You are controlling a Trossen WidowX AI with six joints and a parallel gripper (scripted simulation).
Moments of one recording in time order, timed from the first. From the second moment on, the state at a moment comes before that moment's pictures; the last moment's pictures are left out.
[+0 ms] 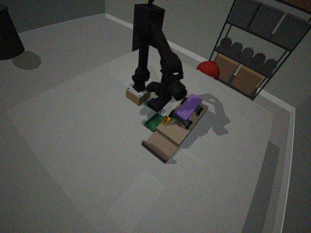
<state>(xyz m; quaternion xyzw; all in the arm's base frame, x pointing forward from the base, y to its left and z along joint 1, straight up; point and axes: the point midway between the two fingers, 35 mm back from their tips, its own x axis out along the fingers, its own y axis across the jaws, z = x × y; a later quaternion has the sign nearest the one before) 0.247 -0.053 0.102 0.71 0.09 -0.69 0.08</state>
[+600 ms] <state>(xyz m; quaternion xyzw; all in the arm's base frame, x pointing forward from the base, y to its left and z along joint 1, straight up) 0.236 -0.054 0.083 0.71 0.06 -0.70 0.06</state>
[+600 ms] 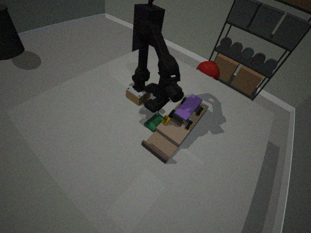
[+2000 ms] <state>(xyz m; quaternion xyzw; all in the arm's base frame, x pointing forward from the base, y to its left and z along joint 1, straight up) 0.240 -0.075 0.017 0.71 -0.01 -0.69 0.12</state>
